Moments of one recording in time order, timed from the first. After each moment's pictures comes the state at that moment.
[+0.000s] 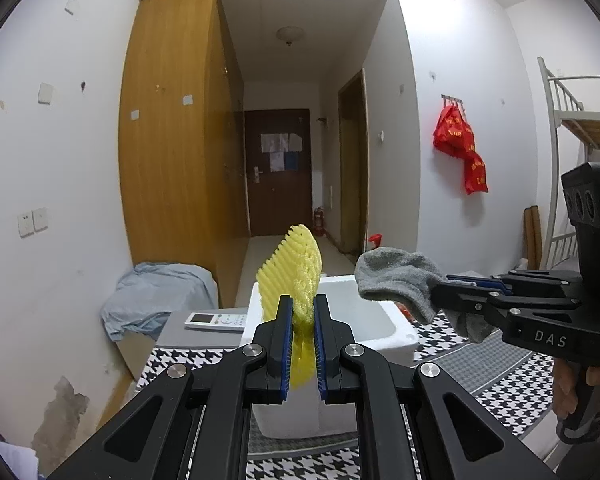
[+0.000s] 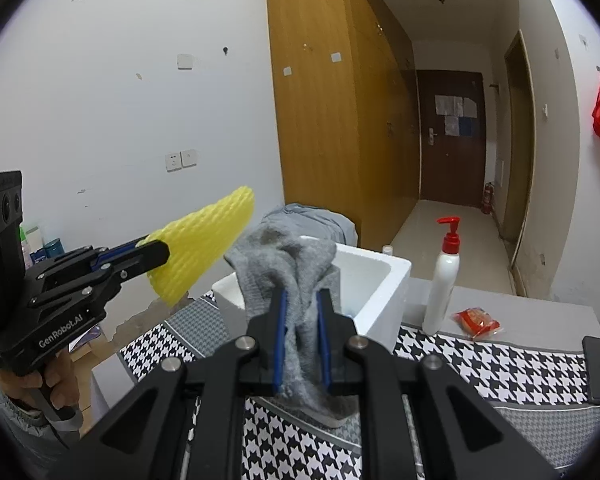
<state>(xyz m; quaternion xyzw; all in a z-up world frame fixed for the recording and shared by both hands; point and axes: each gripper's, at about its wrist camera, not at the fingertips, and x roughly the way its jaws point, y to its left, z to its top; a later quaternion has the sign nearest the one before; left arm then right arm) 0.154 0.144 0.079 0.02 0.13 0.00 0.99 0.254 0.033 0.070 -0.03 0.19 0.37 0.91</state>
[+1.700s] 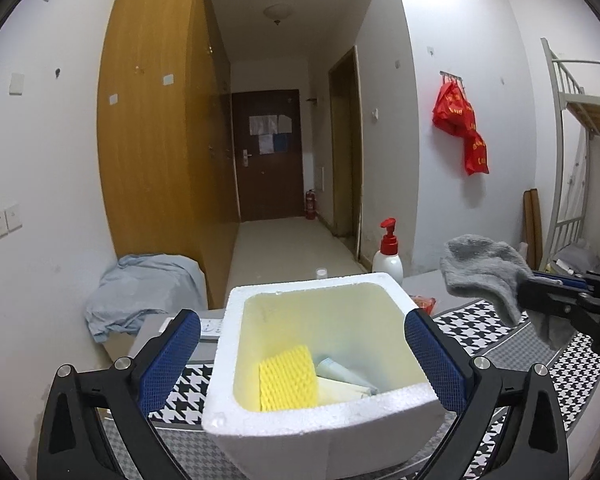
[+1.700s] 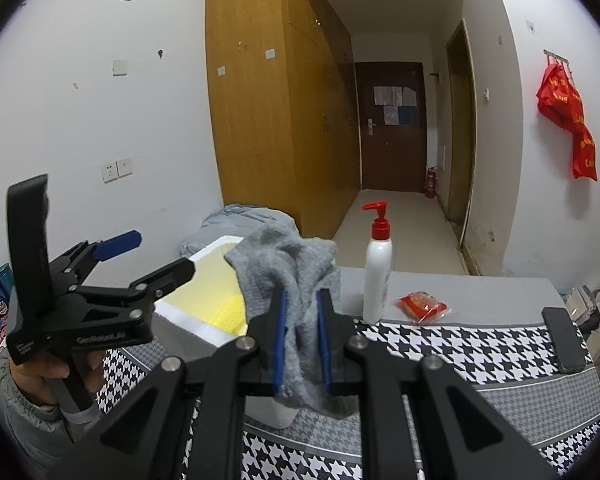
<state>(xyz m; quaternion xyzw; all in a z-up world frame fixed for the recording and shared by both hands) 0.239 0.146 0.057 0.02 0.17 -0.02 0.99 0.272 0.013 0.069 -0.01 0.20 0.26 0.94</state>
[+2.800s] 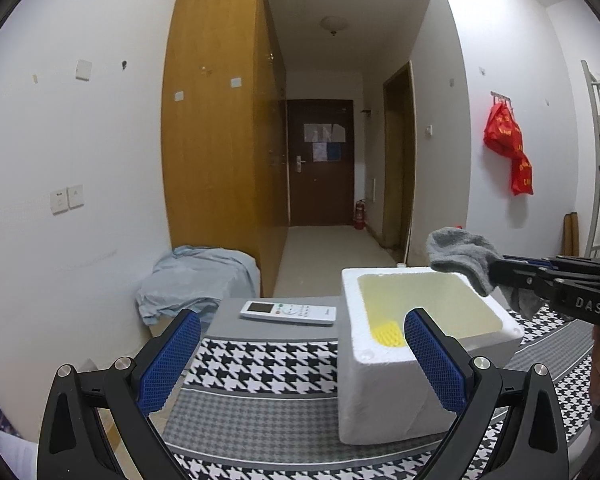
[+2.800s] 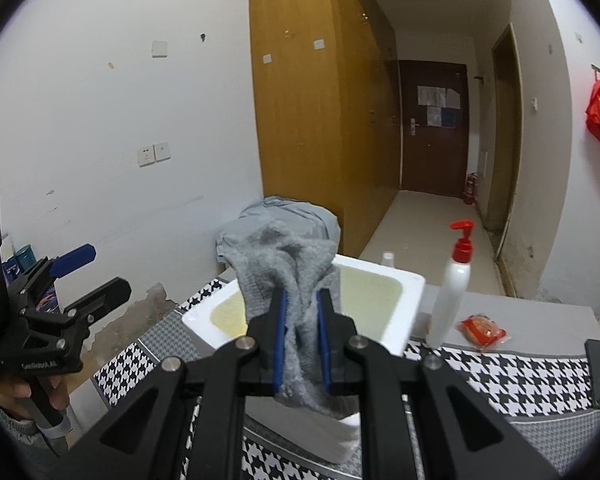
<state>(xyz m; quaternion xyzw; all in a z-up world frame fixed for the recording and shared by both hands) 0.181 0.219 0.058 0.00 0.15 0.07 0.99 0.289 0.089 0.072 -0.04 0.20 0.33 0.92</state>
